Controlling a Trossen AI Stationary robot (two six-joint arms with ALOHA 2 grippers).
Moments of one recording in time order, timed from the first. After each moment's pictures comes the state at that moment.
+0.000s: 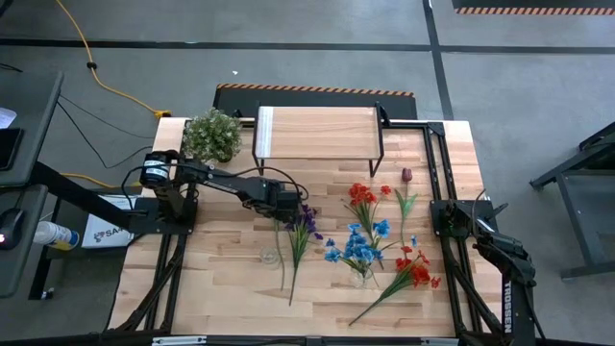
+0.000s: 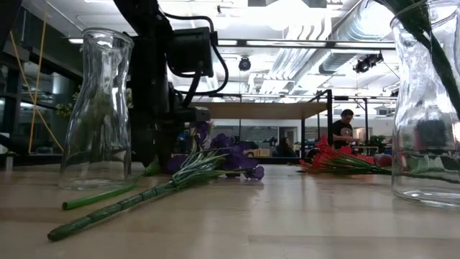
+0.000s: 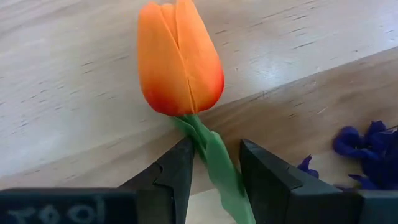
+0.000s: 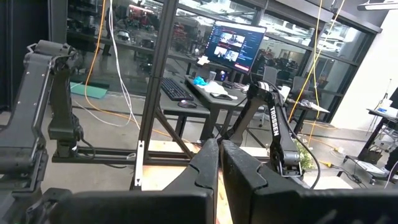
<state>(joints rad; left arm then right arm) -0.01 1.83 1.06 -0.68 -0.14 -1.24 1.28 2.15 2.28 0.36 1.57 -0.67</state>
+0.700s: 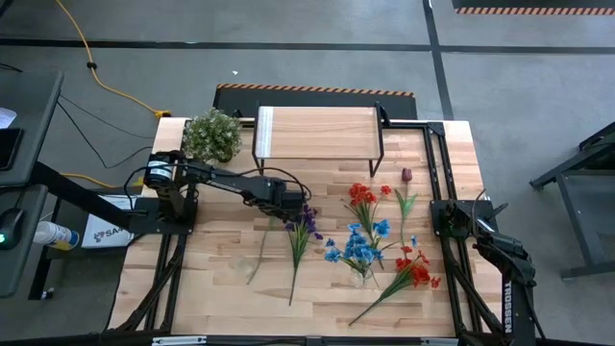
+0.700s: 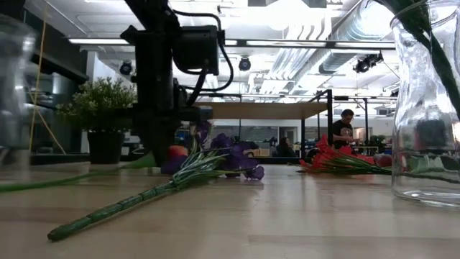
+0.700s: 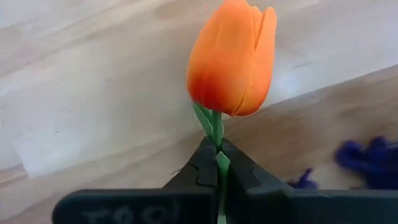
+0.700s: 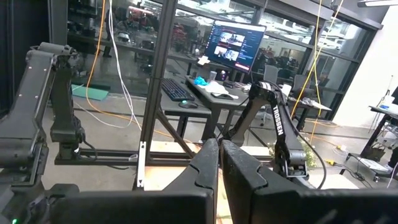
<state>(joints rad) -0.01 1.83 1.15 -0.79 -0.22 -1.23 1.28 2.15 2.28 0.36 1.57 -0.65</state>
